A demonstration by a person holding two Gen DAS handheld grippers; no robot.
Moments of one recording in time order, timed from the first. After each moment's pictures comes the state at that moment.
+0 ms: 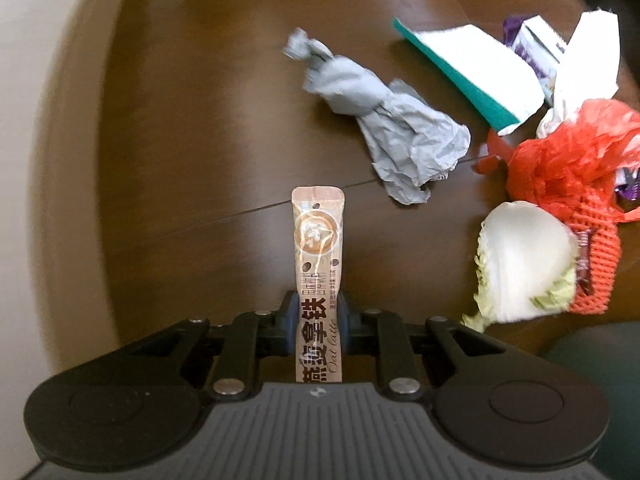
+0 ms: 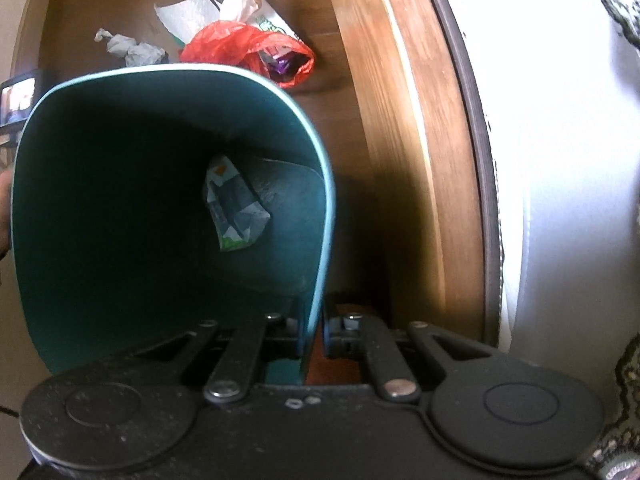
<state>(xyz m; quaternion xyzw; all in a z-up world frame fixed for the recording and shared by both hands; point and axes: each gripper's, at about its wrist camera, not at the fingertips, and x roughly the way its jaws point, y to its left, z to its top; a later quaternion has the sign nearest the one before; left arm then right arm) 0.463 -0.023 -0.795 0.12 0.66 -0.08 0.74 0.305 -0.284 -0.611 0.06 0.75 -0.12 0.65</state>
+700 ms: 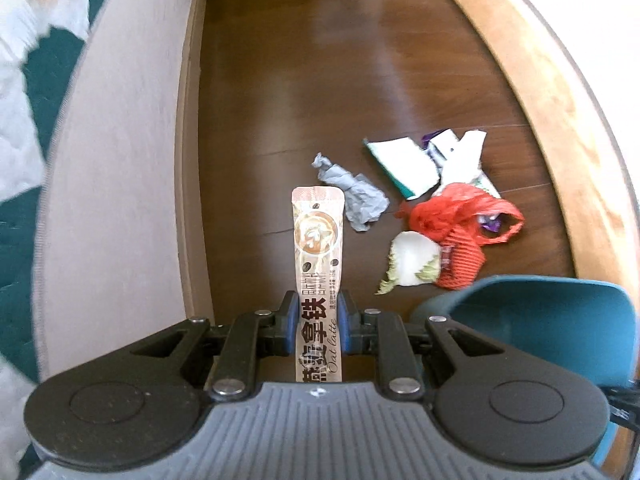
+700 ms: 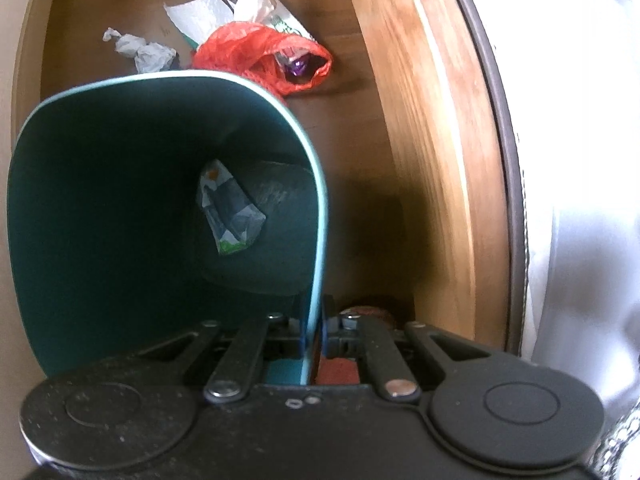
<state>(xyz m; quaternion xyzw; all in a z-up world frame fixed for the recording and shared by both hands) 0.419 -0.011 -0.530 0.08 0.62 -0.09 0.77 0.315 -0.269 -0.614 0.07 0.76 -0.12 0.63</state>
